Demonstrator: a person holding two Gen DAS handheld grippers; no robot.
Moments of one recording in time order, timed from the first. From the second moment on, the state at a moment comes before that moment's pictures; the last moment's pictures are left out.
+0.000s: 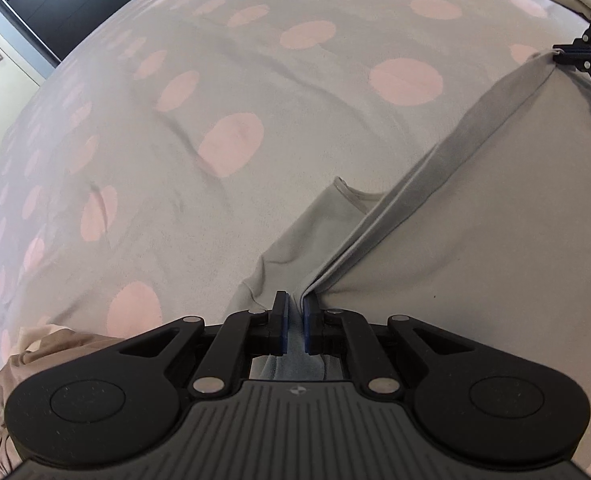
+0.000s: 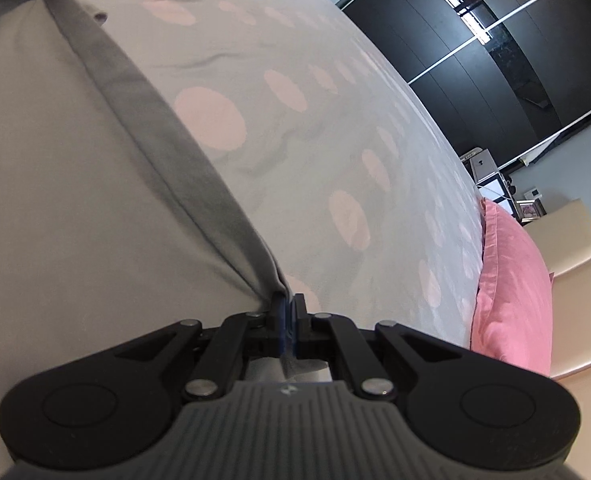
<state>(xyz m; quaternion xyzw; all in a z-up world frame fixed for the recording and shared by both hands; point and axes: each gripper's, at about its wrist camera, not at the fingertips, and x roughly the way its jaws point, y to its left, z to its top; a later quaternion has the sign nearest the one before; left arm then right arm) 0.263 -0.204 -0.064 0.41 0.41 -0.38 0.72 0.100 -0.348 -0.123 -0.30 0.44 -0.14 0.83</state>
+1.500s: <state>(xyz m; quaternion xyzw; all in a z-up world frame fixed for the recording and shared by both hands) 0.112 -0.036 -0.027 0.31 0.37 -0.37 0.79 -0.086 -0.333 -0.084 0.03 0.47 -0.17 0.87</state>
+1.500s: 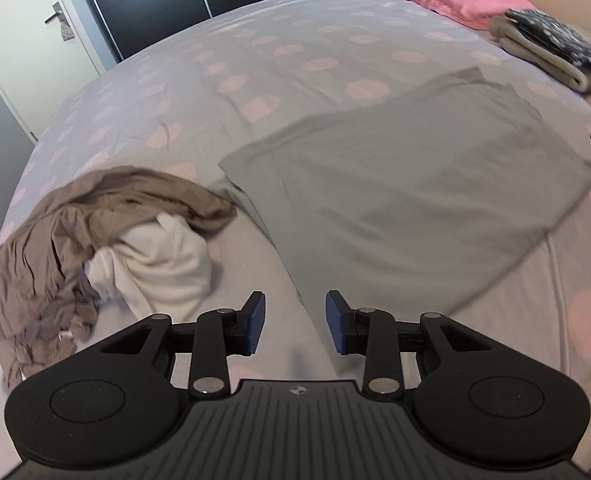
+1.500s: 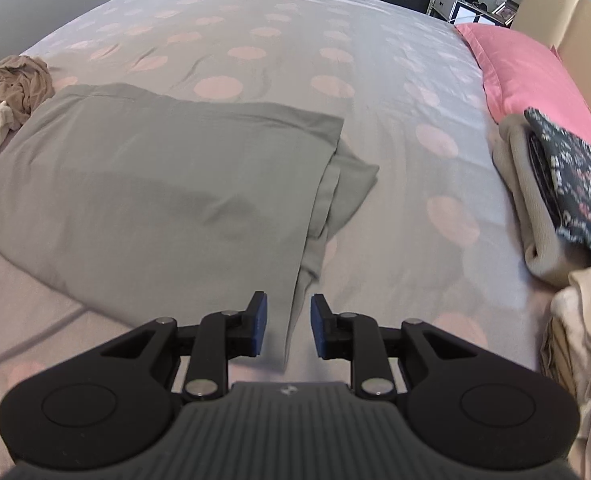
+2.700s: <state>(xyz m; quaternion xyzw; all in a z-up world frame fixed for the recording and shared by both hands) 0.020 -0.082 -0.163 0.66 0.07 -0.30 0.69 -0.096 -0.246 -0.193 -0.49 0.41 -0.07 0.76</state>
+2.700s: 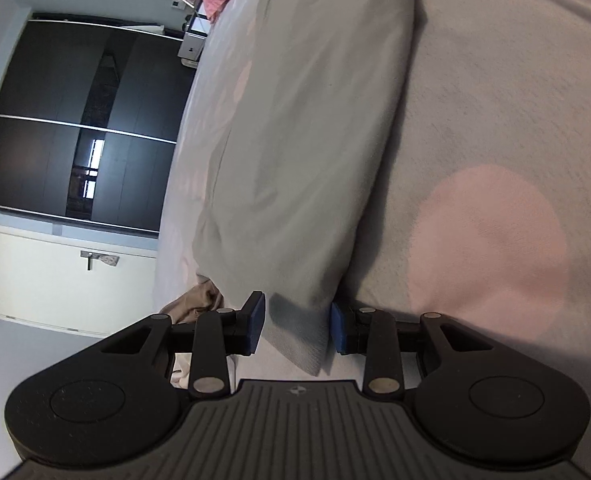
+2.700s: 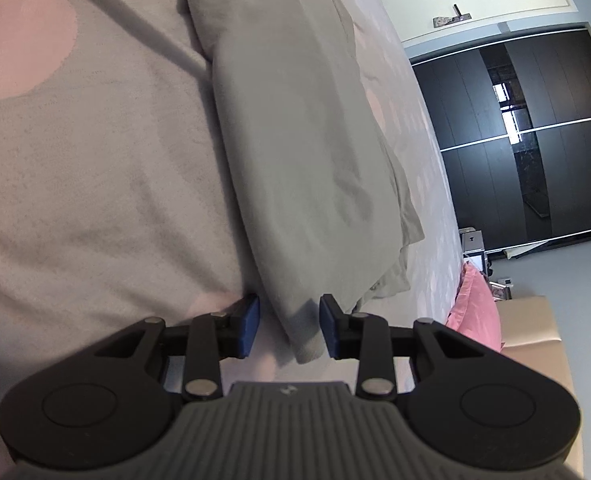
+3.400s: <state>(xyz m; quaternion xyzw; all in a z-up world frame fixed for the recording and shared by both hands) 0.026 -0.086 -0.106 0.62 0.07 -0.33 0.71 -0.083 -0.257 -0.164 -0.50 0.36 -0.10 0.78</state>
